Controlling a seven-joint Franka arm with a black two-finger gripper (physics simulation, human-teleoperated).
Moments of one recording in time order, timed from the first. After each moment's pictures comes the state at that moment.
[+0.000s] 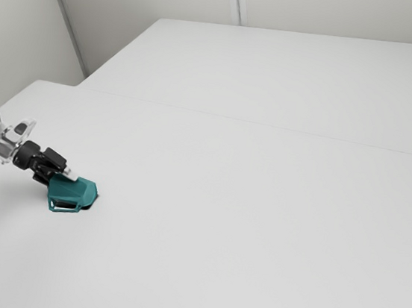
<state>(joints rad) 0.33 0.41 0.41 -1.93 -0.89 1.62 1.03</state>
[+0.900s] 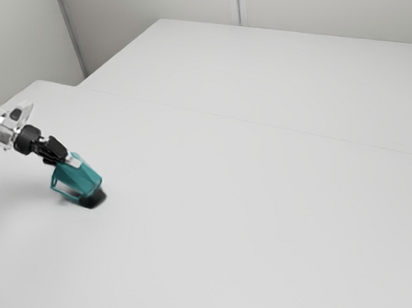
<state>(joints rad) 0.32 0.35 0.41 -1.91 -0.95 1.54 1.13</state>
